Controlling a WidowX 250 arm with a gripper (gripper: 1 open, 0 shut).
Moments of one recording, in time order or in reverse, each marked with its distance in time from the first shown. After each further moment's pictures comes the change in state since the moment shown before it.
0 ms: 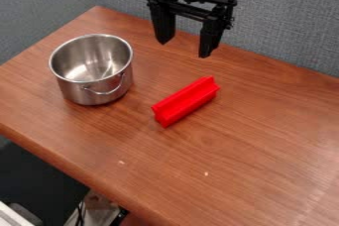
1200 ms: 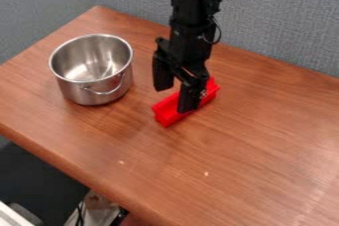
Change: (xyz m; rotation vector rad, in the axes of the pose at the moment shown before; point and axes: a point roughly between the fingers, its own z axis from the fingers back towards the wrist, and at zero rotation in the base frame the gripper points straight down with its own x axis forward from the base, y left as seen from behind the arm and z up) arm 0.002 0.016 -0.083 0.036 0.099 -0.410
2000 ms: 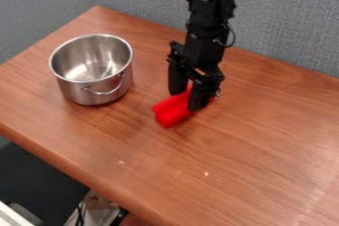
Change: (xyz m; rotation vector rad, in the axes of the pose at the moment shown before) arm 0.024 -0.008 -0.016 -0.025 0.078 -0.008
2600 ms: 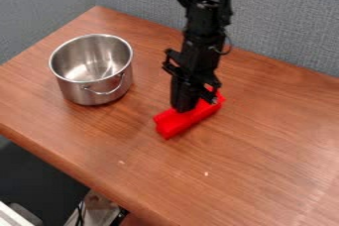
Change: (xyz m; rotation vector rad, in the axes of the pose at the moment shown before) arm -0.016 0.008 -0.004 -0.015 -0.002 0.084
